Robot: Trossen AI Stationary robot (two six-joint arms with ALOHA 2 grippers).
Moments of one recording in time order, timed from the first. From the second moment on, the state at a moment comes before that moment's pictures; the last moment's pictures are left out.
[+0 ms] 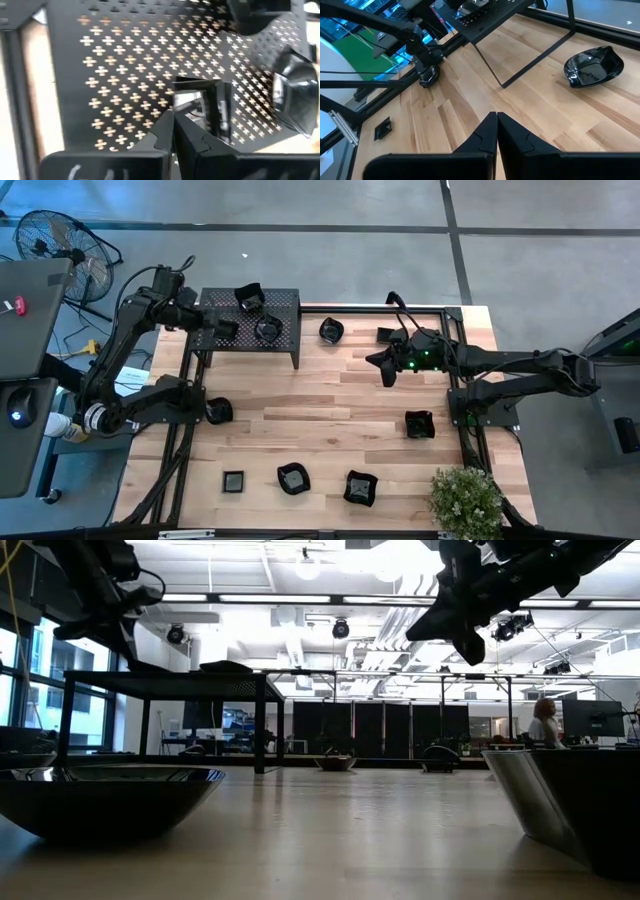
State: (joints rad) left arm 1.30 0.92 0.99 -1.11 0.28 -0.28; right arm -0.26 1.02 0.61 0.03 -0.03 0.54
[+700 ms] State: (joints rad) left arm 1.30 0.95 1.00 -1.10 0.33 -0.30; right arm -0.25 1.02 0.61 0.03 -0.03 0.53
